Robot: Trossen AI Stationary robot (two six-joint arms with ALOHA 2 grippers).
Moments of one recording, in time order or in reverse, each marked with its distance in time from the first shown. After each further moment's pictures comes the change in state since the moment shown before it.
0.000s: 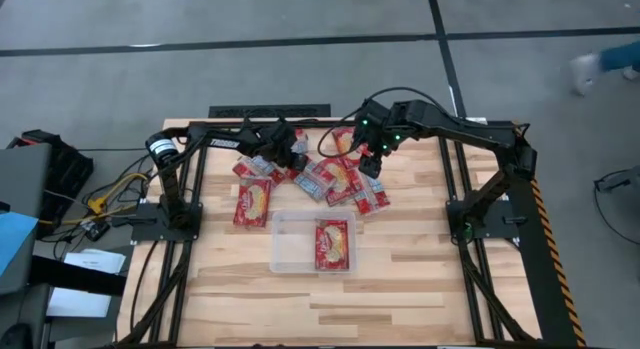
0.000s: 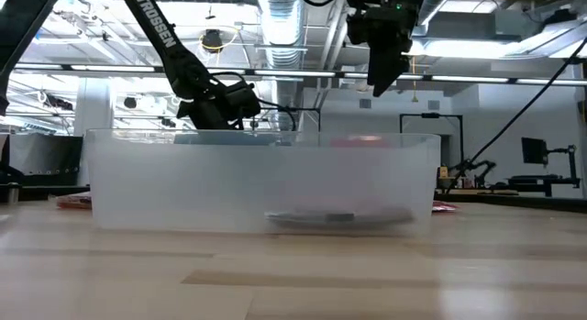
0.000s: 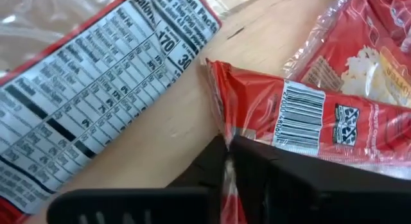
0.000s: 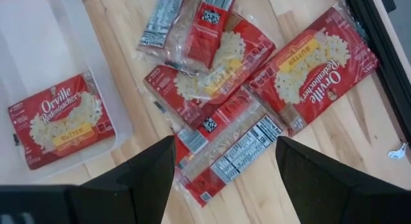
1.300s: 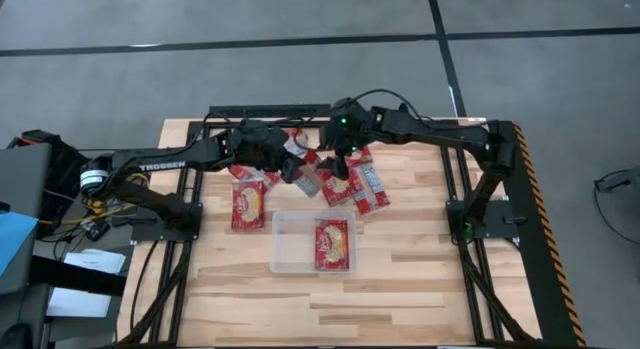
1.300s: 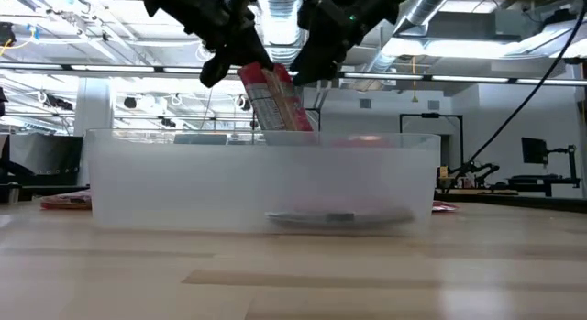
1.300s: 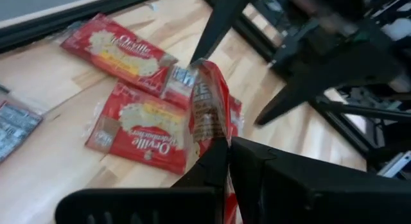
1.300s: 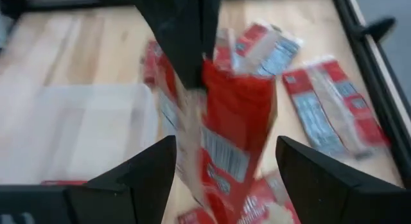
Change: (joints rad) left arm -0.285 -0.605 -0.002 0.026 -0.147 -0.012; right arm 0.024 0.155 -0.001 0.578 -0.271 -0.240
